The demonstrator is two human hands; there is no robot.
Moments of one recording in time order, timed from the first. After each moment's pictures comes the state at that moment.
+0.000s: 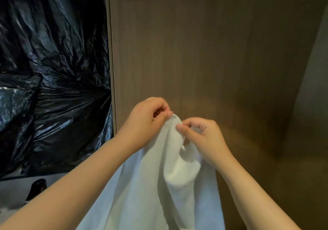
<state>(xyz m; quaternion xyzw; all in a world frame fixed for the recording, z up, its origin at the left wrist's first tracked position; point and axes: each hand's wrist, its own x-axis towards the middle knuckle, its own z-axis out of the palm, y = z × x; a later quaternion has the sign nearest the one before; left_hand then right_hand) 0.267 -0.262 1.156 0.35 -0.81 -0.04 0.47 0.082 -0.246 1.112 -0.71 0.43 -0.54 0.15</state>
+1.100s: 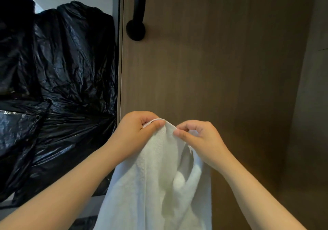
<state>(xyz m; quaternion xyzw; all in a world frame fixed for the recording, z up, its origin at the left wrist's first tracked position) 0.301 -0.267 1.195 0.33 -0.79 -0.08 0.51 0.099 -0.243 1.183 -0.75 0.42 -0.51 0.09</state>
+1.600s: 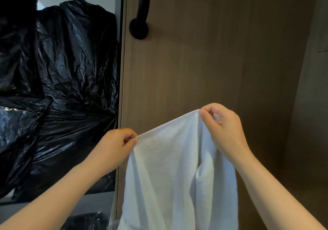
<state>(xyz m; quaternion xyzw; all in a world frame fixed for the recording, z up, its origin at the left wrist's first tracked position) 0.345 -0.281 1.153 0.48 -0.77 -0.07 0.41 0.076 -0.241 1.198 -0.67 0.45 -0.58 -0.07</state>
